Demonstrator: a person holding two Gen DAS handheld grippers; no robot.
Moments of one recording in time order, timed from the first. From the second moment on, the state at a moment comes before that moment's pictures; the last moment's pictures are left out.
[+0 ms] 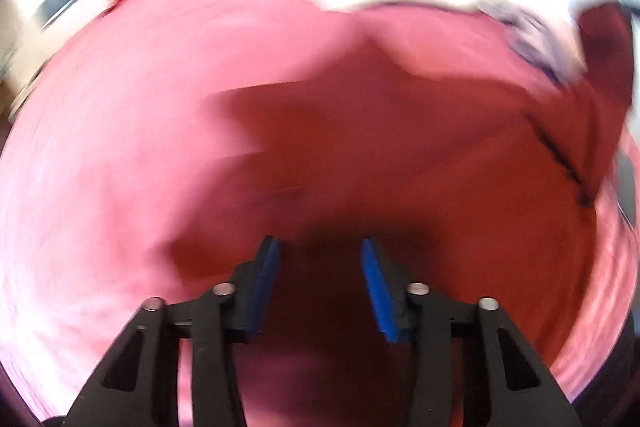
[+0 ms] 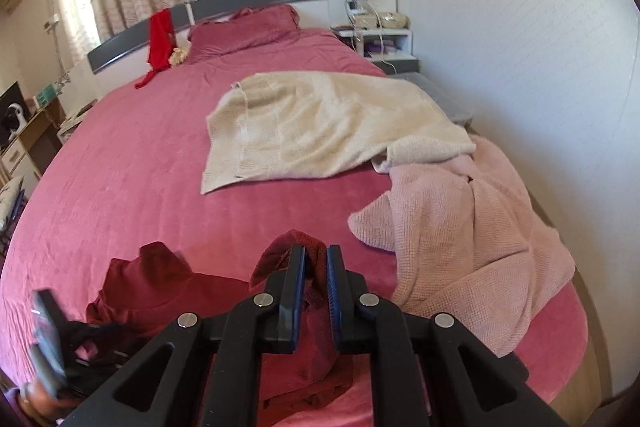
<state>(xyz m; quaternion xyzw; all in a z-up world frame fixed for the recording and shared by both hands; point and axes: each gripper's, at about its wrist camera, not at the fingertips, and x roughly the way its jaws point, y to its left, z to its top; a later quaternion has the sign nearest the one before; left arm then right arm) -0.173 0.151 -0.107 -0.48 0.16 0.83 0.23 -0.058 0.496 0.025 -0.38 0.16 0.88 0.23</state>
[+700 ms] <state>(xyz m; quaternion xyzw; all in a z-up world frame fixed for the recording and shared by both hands) -0.279 0.147 -0.122 -0.50 0.19 0.78 0.33 -0.231 0.416 -0.084 -0.58 -0.01 0.81 -0.07</state>
